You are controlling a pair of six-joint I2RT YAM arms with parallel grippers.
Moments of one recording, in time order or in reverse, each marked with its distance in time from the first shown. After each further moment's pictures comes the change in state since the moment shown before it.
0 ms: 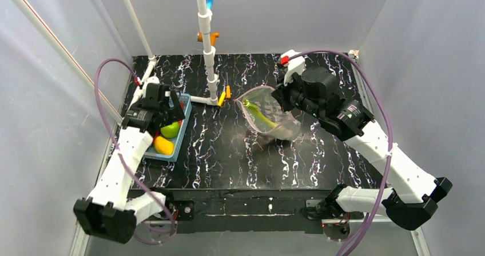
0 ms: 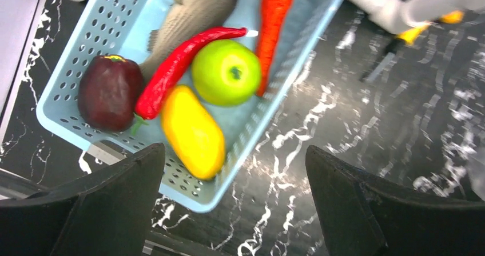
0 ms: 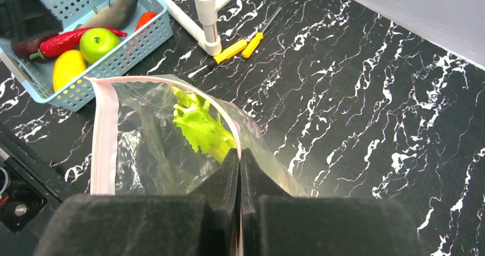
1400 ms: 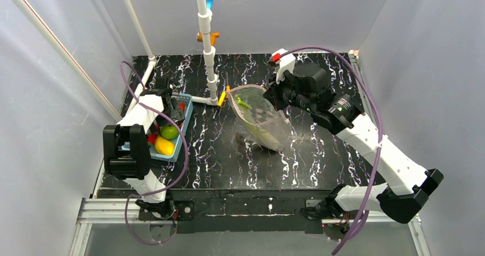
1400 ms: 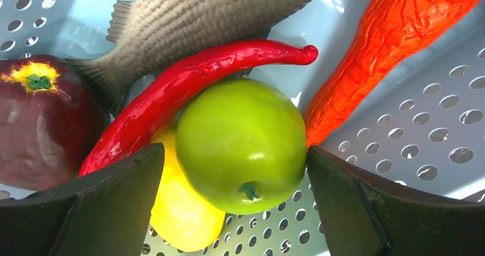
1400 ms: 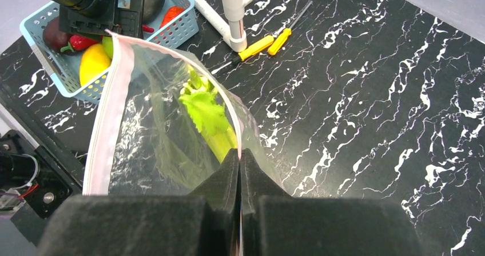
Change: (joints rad) left arm 0.211 0.564 0.014 0.113 0.110 -0.060; right arm -0.013 0.072 0.027 0.007 -0.099 0.029
